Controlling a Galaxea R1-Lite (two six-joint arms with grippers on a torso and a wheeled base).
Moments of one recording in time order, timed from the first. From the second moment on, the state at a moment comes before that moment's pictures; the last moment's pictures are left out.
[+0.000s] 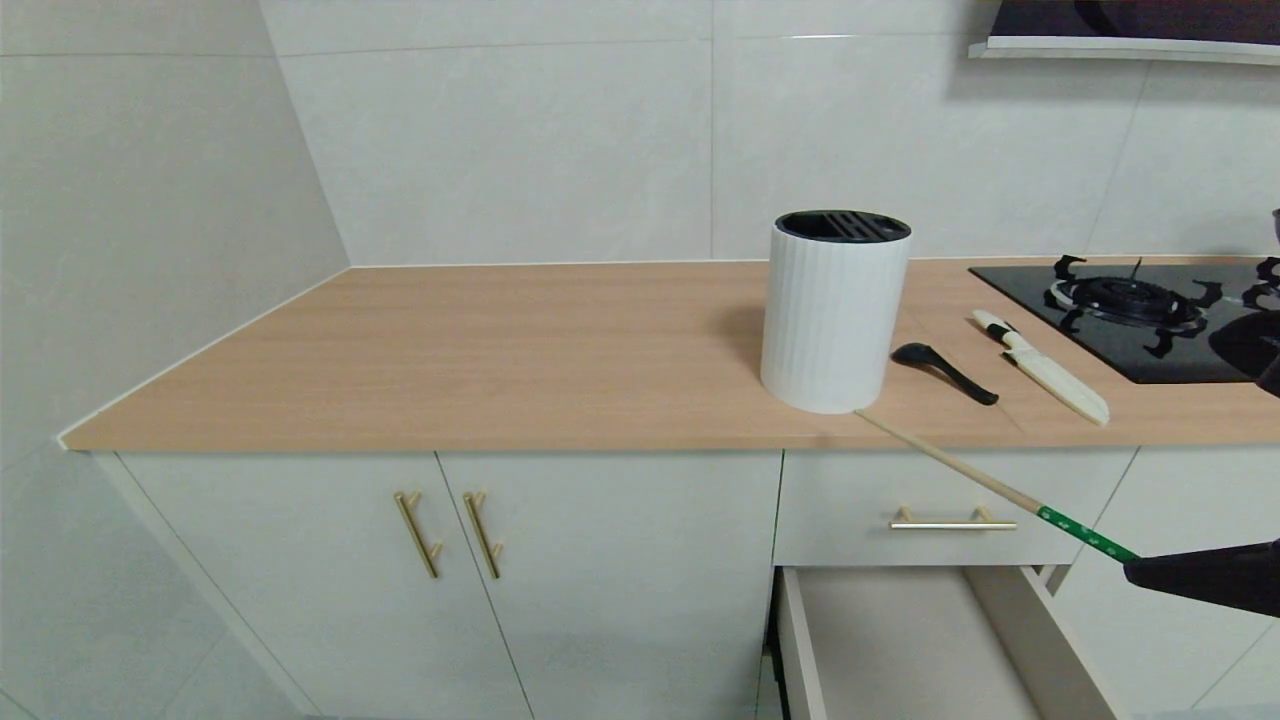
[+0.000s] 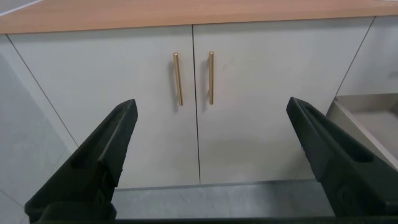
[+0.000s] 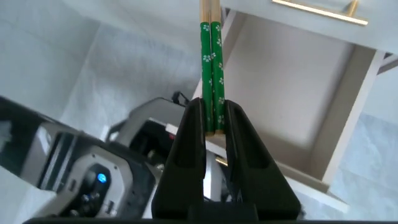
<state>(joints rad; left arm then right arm) 0.00 0.00 0.00 0.01 -0.05 0.01 0.34 1.13 -0.91 0.50 0.16 0.09</state>
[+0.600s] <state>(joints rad) 0.00 0.00 0.00 0.01 -0.05 0.01 0.35 1.13 -0.87 0.50 0.18 0.05</state>
